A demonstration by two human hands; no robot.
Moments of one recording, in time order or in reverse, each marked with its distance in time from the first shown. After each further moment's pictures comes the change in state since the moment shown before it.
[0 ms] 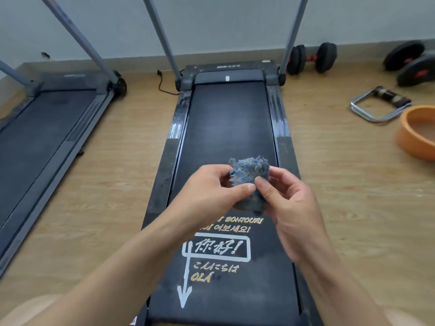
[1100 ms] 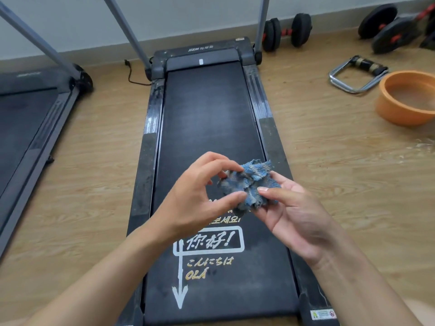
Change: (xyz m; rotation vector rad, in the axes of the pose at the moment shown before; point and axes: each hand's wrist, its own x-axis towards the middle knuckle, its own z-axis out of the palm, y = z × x) left_hand 0.036 -0.049 0.013 0.316 -0.076 0.538; right_hand 0.005 0.008 -0.042 0.521 -0.140 0.374
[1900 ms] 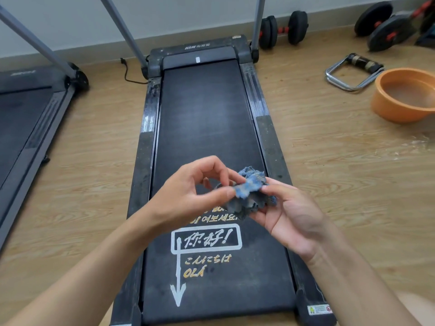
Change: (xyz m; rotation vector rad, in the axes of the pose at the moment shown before) left_hand -0.001 0.014 -0.016 -0.325 -0.195 -0.131; right_hand 0.000 0.004 -0.007 -0.009 0.144 0.104
